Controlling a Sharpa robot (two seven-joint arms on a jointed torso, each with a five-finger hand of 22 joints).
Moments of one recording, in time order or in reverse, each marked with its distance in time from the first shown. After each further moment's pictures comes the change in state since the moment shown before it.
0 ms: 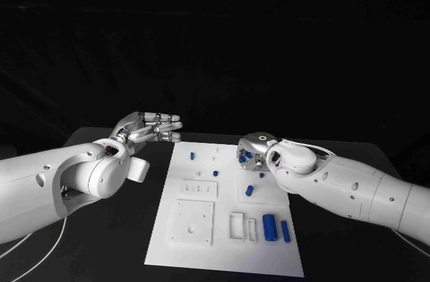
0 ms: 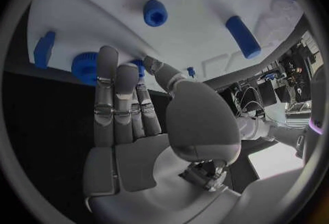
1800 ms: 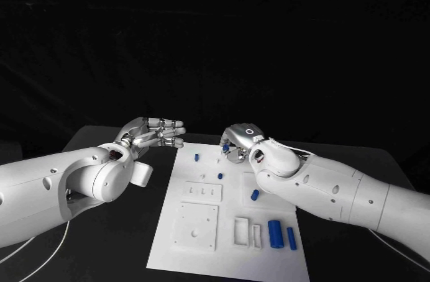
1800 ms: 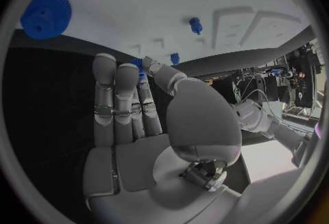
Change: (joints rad) left arm 0.000 0.010 0.000 -0.010 -0.004 0.004 -0.010; left_hand 0.000 0.000 0.000 0.000 0.000 0.000 0.000 -0.001 0.000 -0.004 0.004 0.000 0.000 0.000 0.000 0.003 0.000 0.000 0.000 0.000 0.000 -0.007; right arm 0.024 0.115 0.014 -0.007 -0.053 -0.193 -0.115; right_hand 0.016 0.024 0.109 0.017 -0.066 0.086 -0.018 -0.001 0.018 0.107 -0.018 0.000 0.002 -0.006 -0.025 0.021 -0.015 -0.039 0.007 -0.036 0.056 0.279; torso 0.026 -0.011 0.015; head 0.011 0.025
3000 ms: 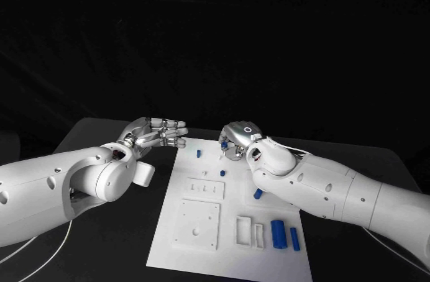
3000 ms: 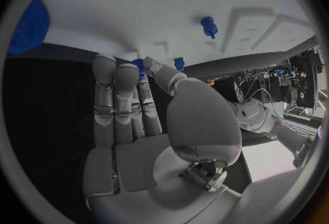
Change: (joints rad) left arm 0.000 0.017 0.000 -0.012 -0.006 0.006 -0.003; left_hand 0.000 0.000 0.000 0.000 0.000 0.000 0.000 0.000 0.000 0.000 0.000 0.000 0.000 0.000 0.000 0.000 0.000 0.000 0.000 0.000 0.000 -0.002; right arm 0.003 0.029 0.001 -0.043 -0.004 -0.027 -0.013; right_hand -0.002 -0.002 -0.008 0.003 0.001 0.002 -0.002 0.001 -0.003 0.000 0.000 0.005 0.001 0.000 0.000 0.000 -0.002 -0.003 0.007 0.000 -0.030 0.045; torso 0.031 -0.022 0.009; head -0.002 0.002
